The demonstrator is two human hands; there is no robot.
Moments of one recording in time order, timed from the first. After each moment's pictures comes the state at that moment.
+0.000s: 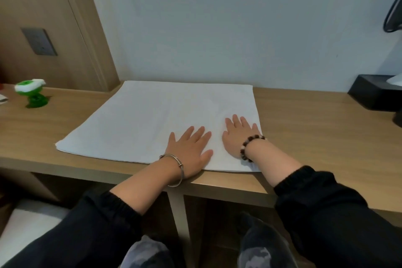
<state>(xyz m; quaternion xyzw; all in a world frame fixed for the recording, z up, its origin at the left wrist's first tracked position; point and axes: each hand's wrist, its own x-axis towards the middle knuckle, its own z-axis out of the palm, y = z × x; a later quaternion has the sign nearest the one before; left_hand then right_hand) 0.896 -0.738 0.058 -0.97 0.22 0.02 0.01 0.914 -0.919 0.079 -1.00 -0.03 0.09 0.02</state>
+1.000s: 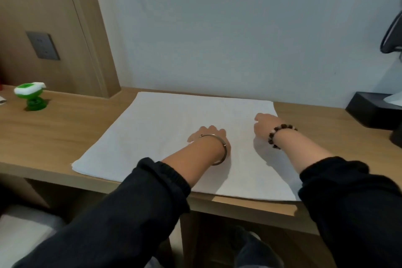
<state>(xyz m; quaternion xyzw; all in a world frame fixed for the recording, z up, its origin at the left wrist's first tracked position) 0.929 -0.821 0.108 -0.99 0.09 0.08 0.04 0.961 -0.992 0.115 -0.99 0.08 0.05 0.06</state>
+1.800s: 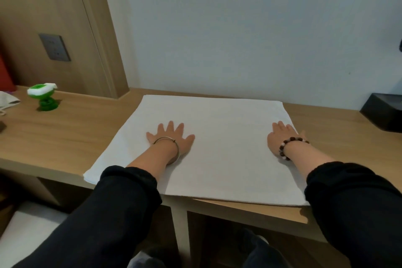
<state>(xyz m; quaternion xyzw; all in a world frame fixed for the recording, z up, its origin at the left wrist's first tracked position) 0.962 -0.707 0.080 -0.99 -0.04 0.09 -0.03 0.960 -1.008 0.082 -0.99 0.14 0.09 0.00</state>
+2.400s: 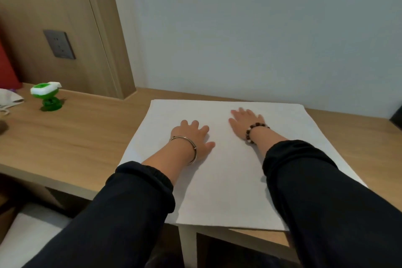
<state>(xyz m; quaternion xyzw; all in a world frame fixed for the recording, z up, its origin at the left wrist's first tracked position) 0.982 -0.722 0.093 -0.99 0.09 0.00 0.08 1.061 -0.909 0.077 -1.00 -0.03 0.05 0.05</state>
